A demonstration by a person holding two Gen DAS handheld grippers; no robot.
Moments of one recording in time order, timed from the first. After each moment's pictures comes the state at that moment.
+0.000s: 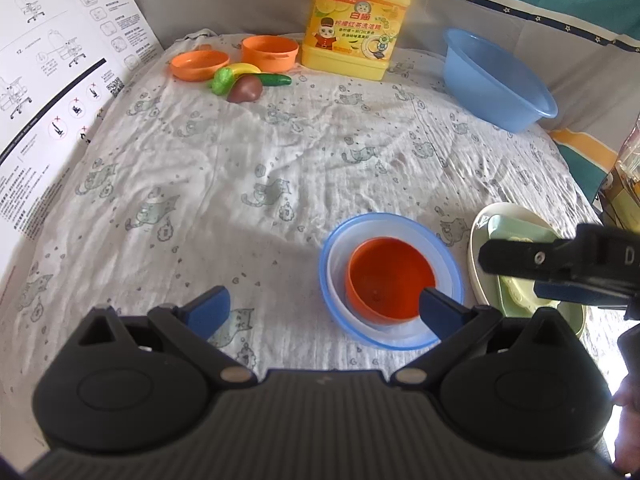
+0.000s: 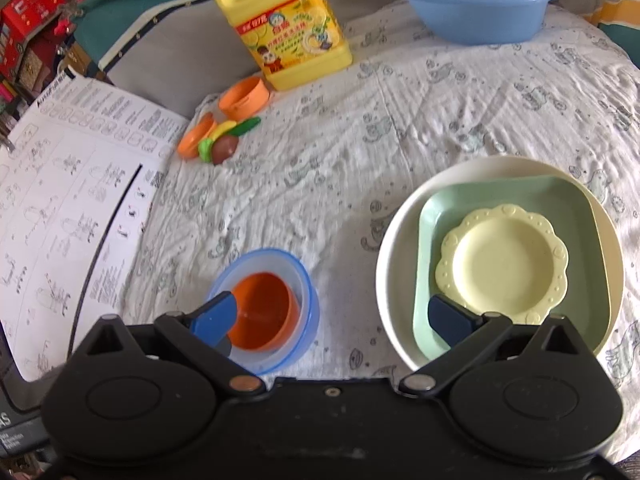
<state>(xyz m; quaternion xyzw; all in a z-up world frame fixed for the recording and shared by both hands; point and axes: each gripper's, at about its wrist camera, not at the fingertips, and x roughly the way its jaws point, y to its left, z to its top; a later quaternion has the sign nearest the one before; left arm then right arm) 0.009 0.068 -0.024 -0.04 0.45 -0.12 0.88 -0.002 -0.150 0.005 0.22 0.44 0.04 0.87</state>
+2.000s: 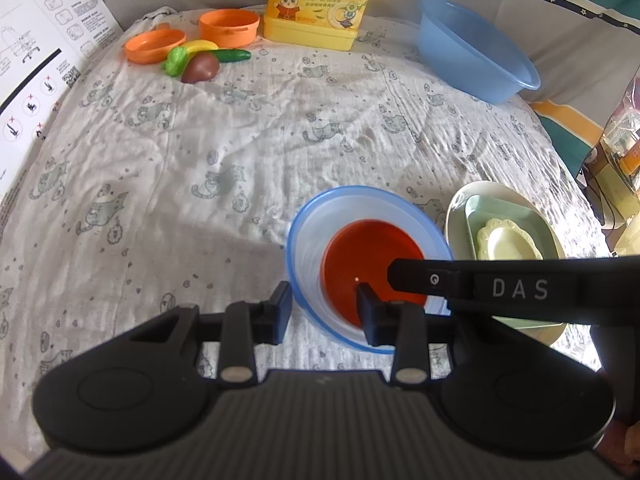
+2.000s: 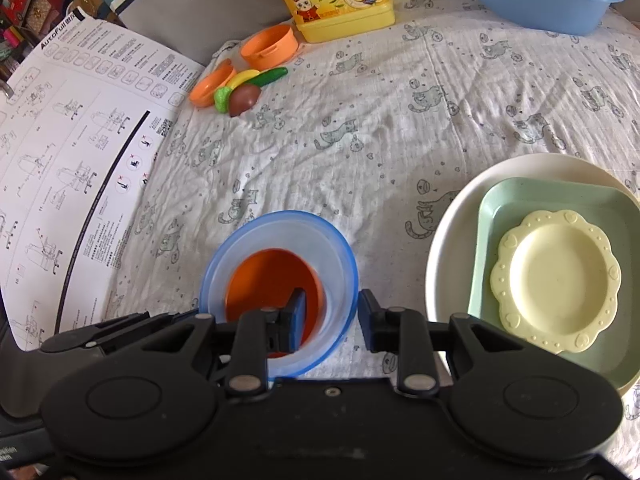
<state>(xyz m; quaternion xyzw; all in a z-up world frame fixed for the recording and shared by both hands) 0.030 0.046 -0.033 -0.03 0.49 -0.16 0.86 0.034 -0.117 -0.008 0.16 0.50 0.08 0.85</state>
